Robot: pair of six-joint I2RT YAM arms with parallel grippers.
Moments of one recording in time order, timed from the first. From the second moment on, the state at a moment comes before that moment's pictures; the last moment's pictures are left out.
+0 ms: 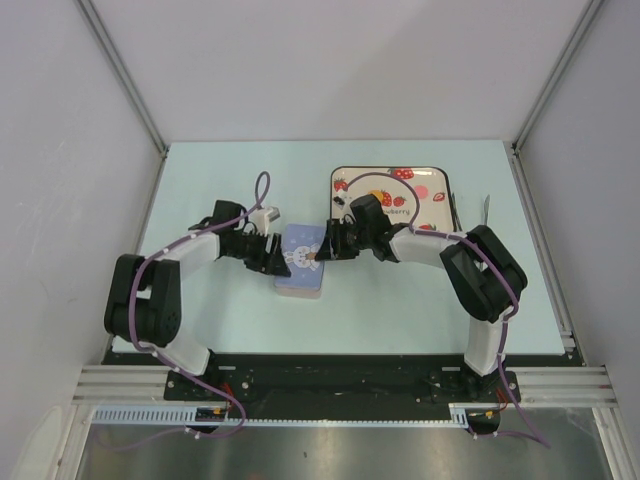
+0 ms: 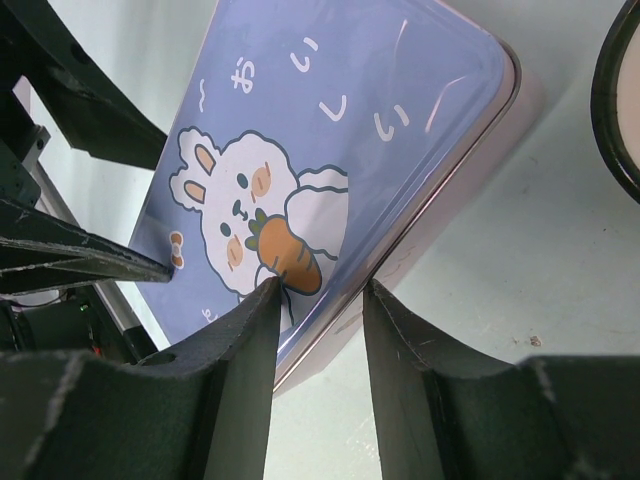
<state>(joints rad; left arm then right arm) -0.16 1.59 0.86 -0.40 0.72 0.12 0.65 1.89 1.11 0.09 -0.46 0.54</state>
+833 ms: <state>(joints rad) -0.18 1.75 0.98 -0.56 0.86 0.10 0.63 1.86 1.11 0.05 -0.42 0.50</state>
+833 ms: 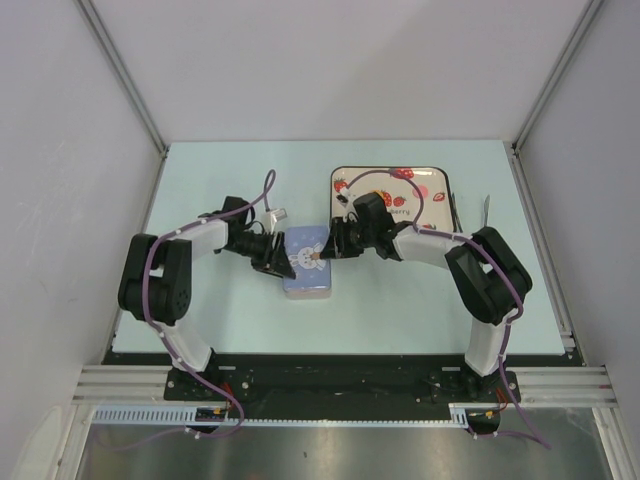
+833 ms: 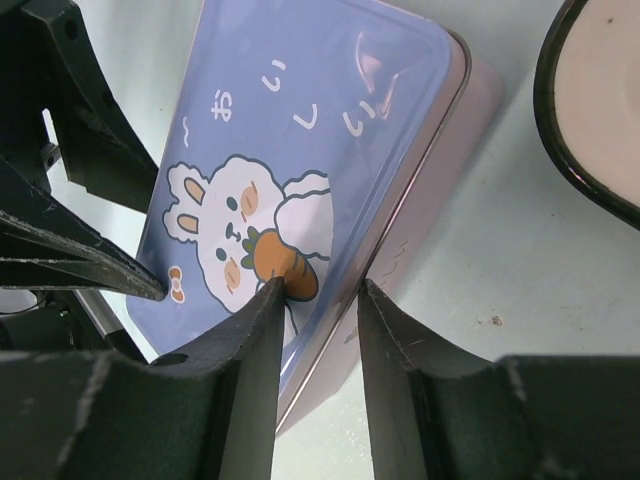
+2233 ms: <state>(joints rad) -0.24 1.75 0.97 -0.57 0.87 0.12 0.69 1.53 1.09 -0.22 -0.33 0.04</state>
